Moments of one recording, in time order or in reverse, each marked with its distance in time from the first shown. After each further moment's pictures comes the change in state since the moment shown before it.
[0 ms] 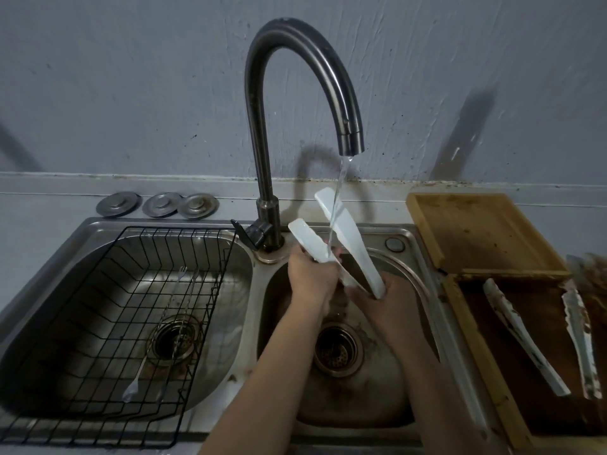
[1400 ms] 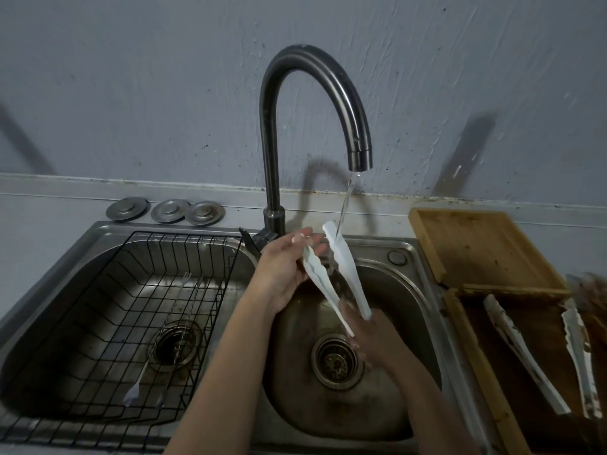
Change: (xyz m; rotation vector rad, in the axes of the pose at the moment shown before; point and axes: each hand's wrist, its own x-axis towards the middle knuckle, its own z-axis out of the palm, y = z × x) left_hand 0.013 0.041 -0.052 -0.318 -0.342 -0.090; right_hand -0.004 0.016 0.019 0.112 -0.364 0.409
